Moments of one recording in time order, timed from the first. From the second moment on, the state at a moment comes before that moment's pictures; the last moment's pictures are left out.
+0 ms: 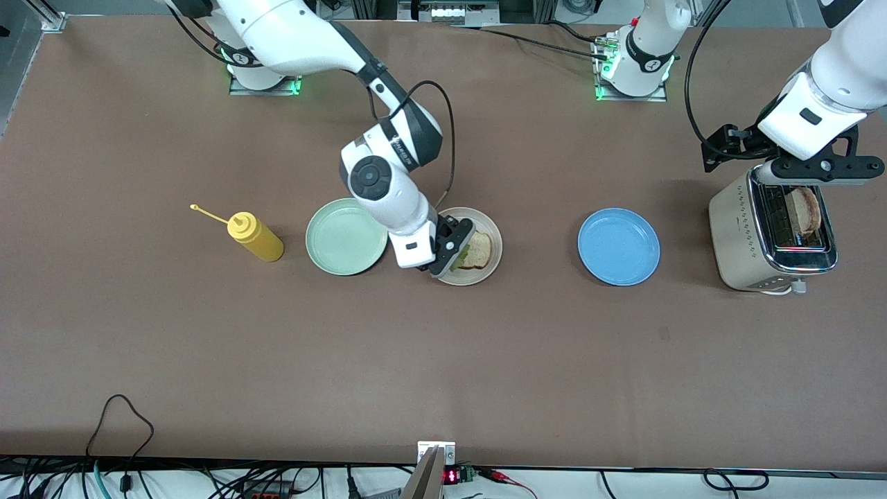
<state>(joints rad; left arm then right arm) -0.04 -0.04 -0.09 -1.70 0.04 1.59 -0.14 0.69 0.77 0.03 -1.44 0.25 2.46 -0.39</state>
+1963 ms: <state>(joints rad) -0.02 -0.02 -0.08 -1.70 0.04 1.56 -0.14 0.41 0.49 0.02 -1.39 0.18 2.06 -0.09</state>
